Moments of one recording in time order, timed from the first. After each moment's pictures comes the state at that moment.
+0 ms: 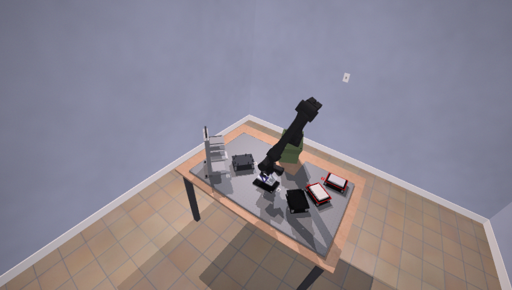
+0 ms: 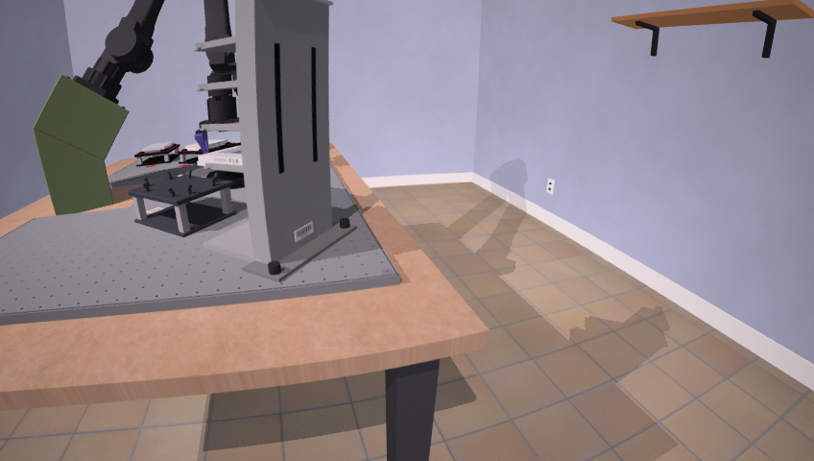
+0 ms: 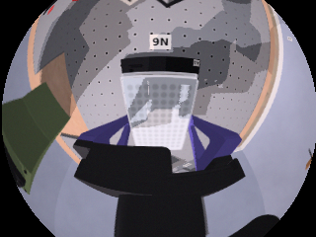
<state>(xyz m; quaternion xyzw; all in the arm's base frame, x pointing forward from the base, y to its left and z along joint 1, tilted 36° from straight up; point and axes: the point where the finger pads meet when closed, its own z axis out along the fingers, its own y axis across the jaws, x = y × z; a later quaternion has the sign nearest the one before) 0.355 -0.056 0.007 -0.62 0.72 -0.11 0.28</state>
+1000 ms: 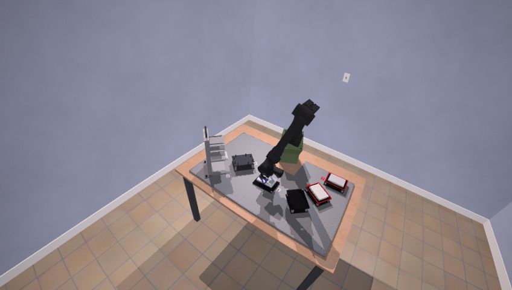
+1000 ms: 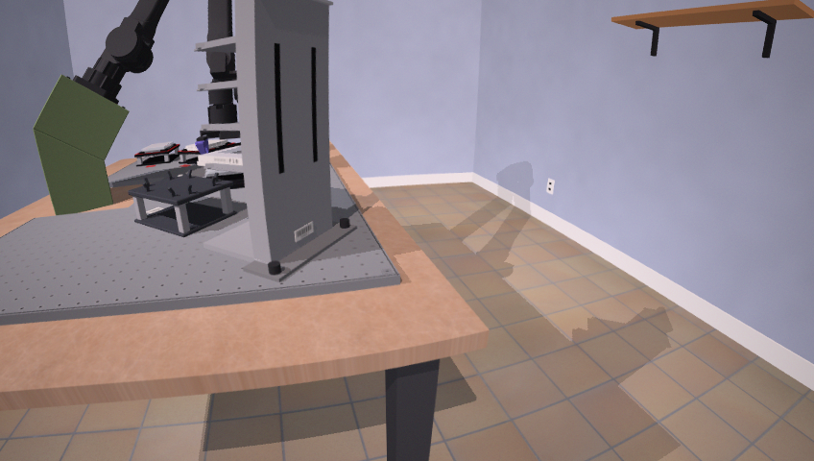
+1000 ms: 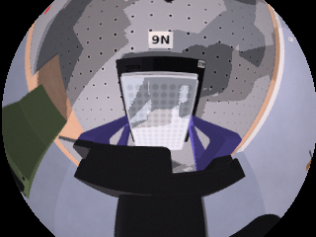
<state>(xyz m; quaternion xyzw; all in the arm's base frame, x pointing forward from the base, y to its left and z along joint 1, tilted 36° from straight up) 0.365 -0.052 -0.008 -0.62 0.72 -0.11 0.28</state>
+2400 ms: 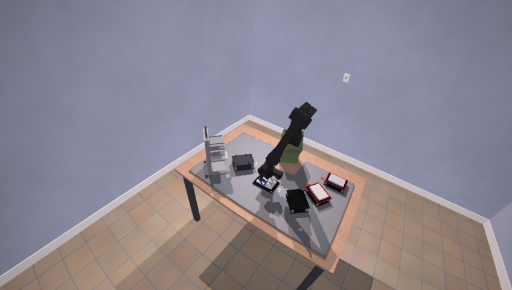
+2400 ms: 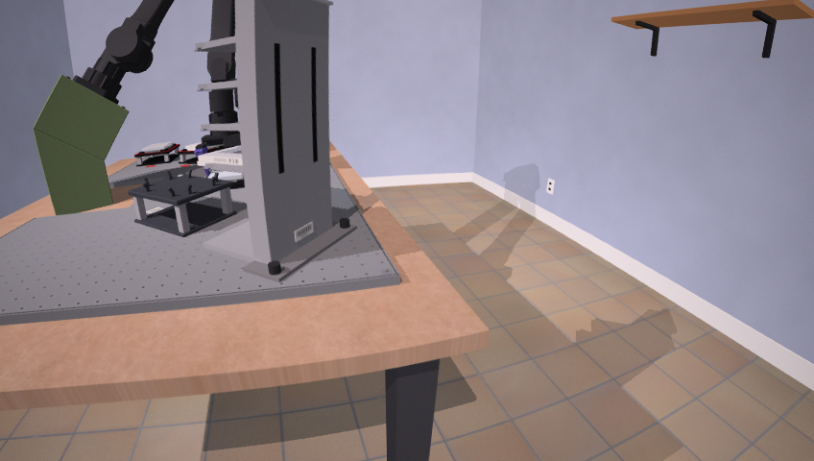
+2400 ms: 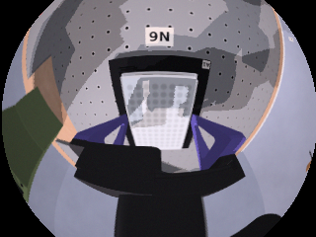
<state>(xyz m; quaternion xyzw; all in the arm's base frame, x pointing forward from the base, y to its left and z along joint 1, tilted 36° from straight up) 0.376 -0.050 -0.021 -0.62 0.72 -0.12 0.28</state>
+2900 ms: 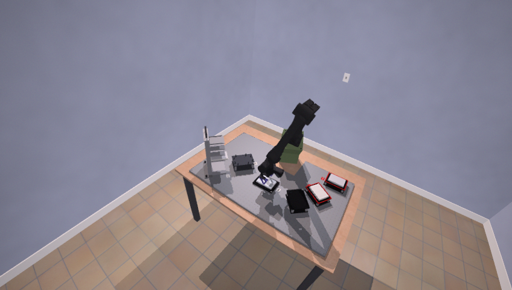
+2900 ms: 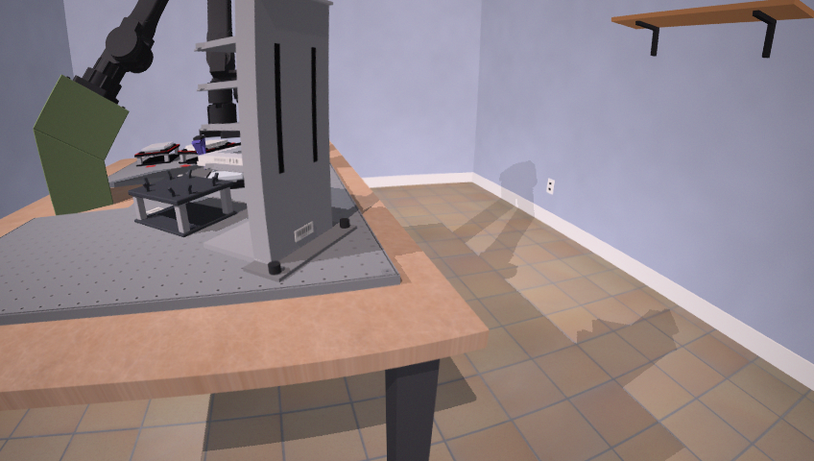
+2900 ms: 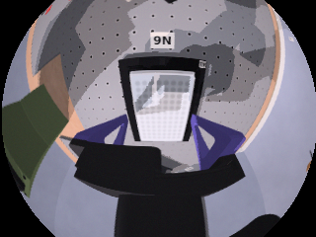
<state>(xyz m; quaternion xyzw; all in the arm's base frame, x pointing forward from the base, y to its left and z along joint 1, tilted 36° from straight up) 0.362 -0.052 -0.007 -0.62 0.72 -0.11 0.28</state>
